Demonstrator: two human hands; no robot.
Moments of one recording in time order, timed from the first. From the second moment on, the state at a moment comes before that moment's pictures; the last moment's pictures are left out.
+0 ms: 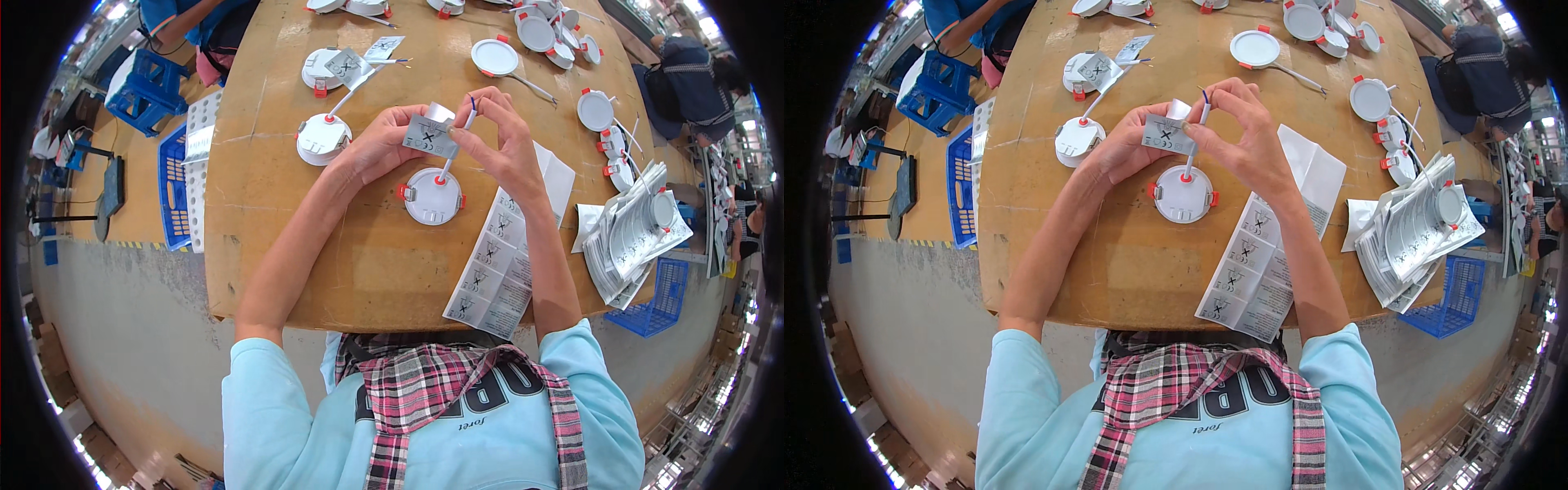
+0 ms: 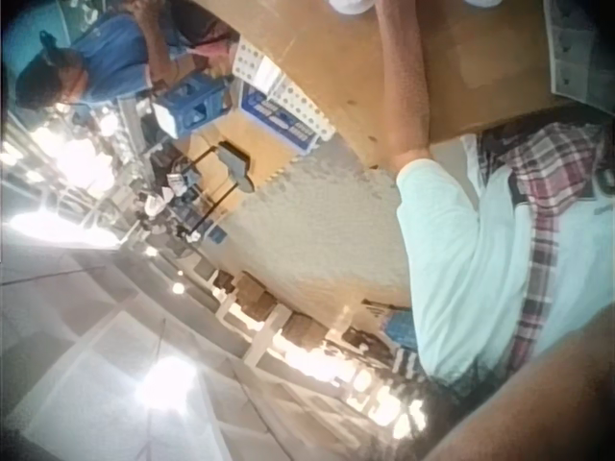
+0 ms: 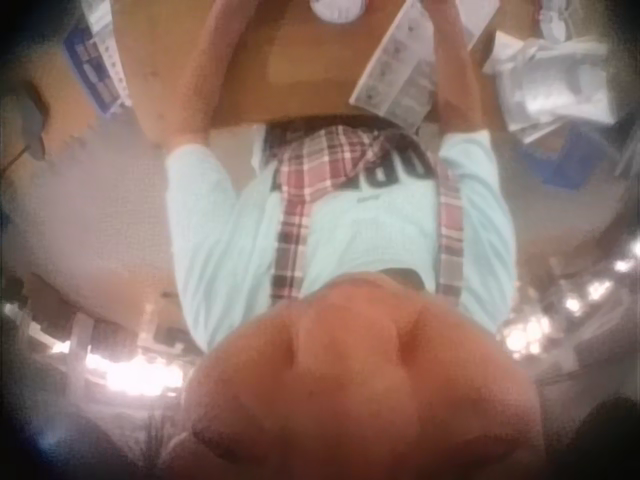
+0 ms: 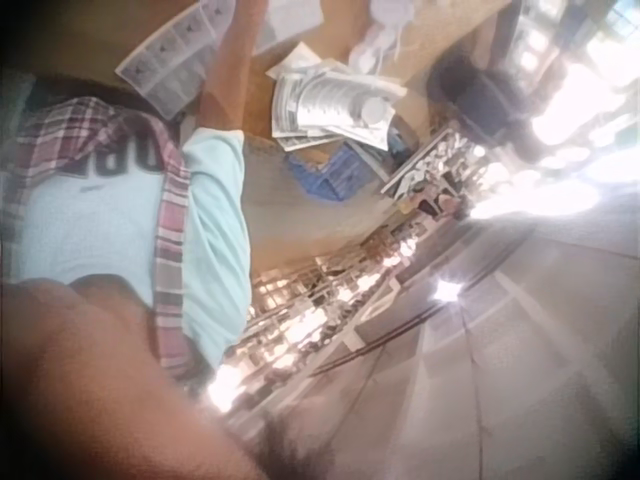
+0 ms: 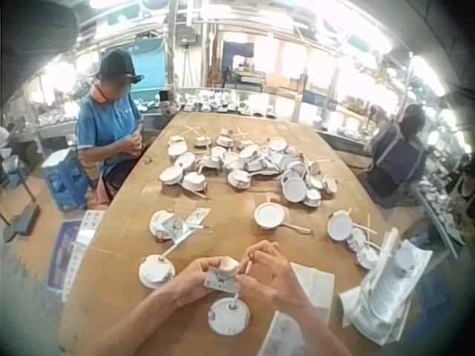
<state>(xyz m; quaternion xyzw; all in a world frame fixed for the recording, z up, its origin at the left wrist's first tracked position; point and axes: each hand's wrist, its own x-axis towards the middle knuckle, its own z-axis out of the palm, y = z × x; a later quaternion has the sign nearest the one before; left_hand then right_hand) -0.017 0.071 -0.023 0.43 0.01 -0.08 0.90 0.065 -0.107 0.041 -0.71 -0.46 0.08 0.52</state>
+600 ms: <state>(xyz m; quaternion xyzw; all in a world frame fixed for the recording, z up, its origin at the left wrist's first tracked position) -0.030 0.070 -0.009 0.56 0.07 0.07 0.82 0.069 -0.106 0.029 -0.73 -0.35 0.15 0.56</state>
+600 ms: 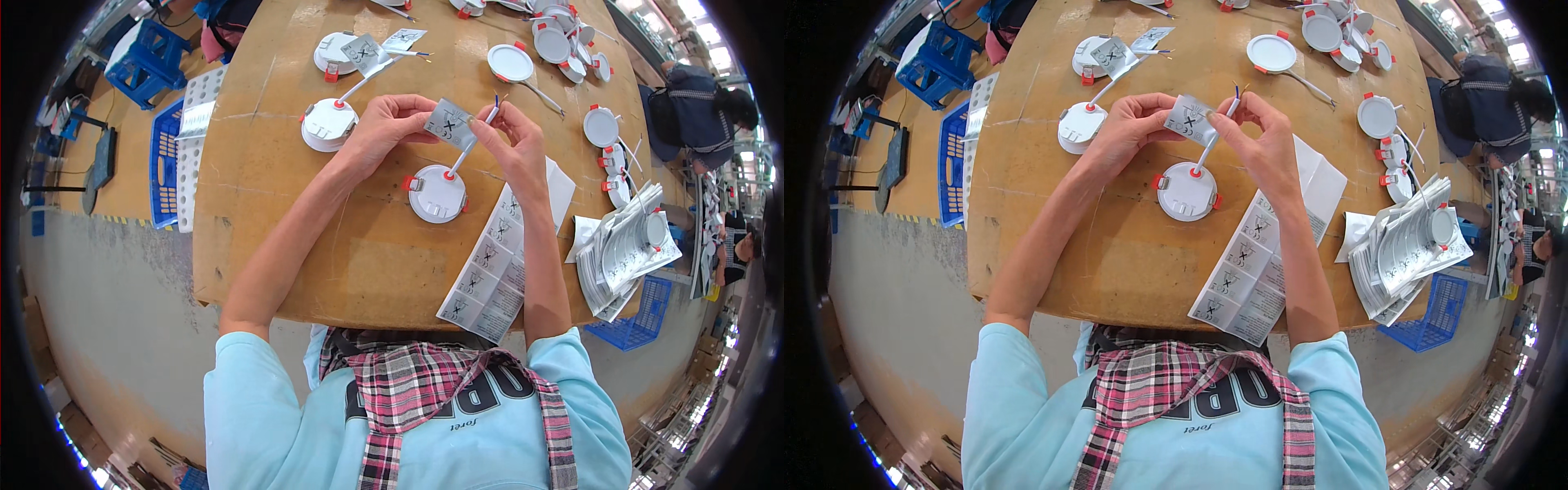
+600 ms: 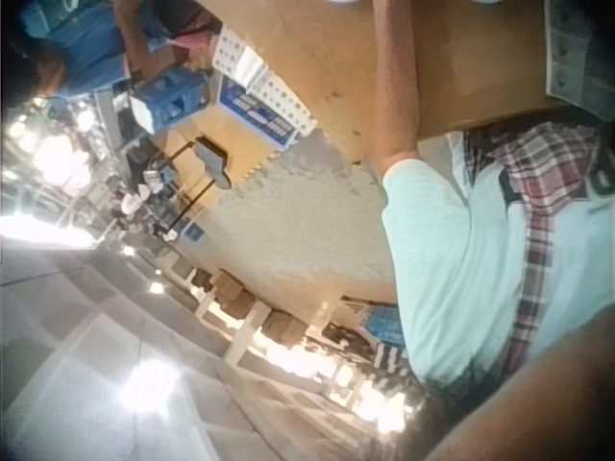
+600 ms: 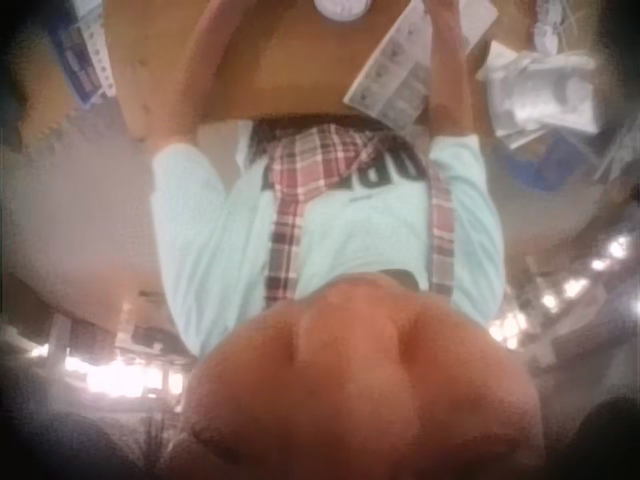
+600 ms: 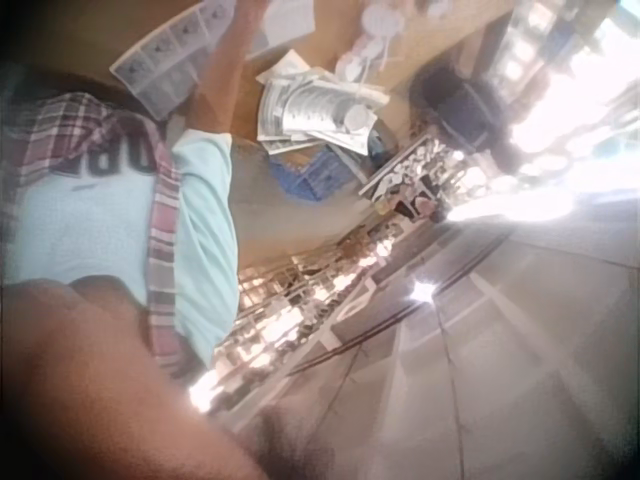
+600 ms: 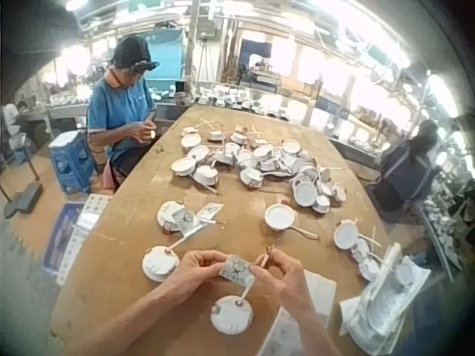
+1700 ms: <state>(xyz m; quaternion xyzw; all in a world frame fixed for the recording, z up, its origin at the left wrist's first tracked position) -0.035 0.075 -0.007 0.57 0.05 0.06 0.82 0.068 -0.105 0.024 -0.73 -0.31 0.19 0.59</state>
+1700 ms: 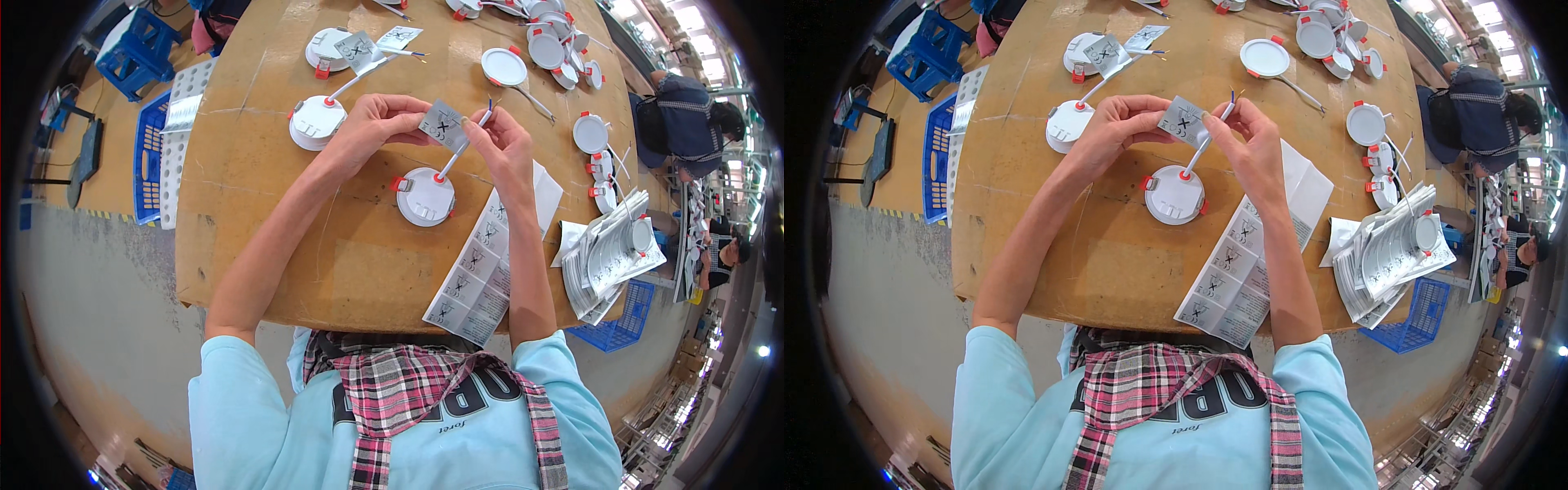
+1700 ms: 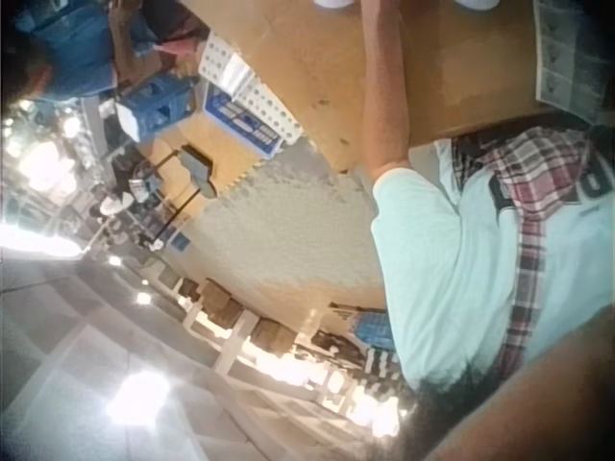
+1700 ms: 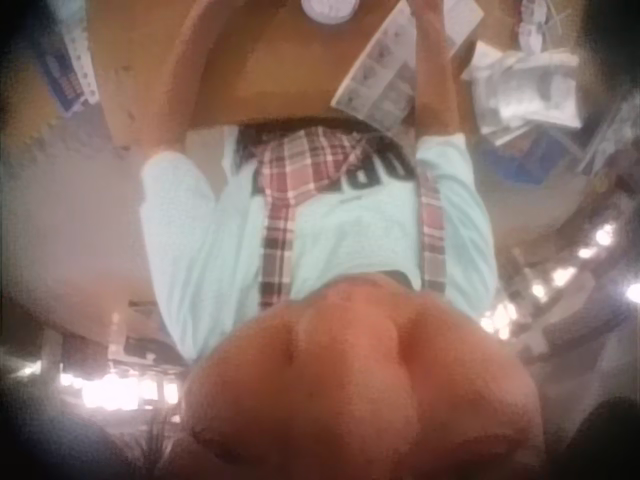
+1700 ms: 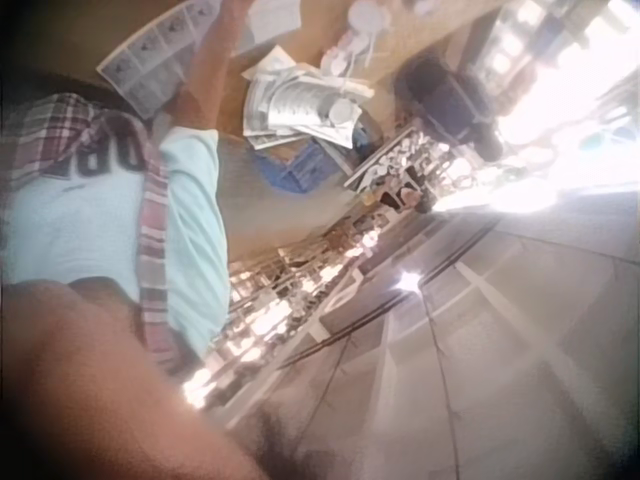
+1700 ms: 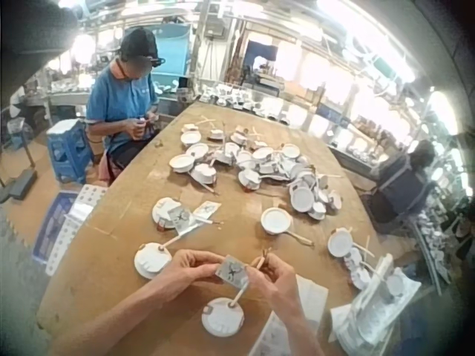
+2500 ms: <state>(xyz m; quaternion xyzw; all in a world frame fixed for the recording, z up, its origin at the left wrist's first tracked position) -0.037 0.076 -0.001 0.54 0.06 0.07 0.84 0.068 -0.104 0.023 -0.72 -0.30 0.19 0.59</state>
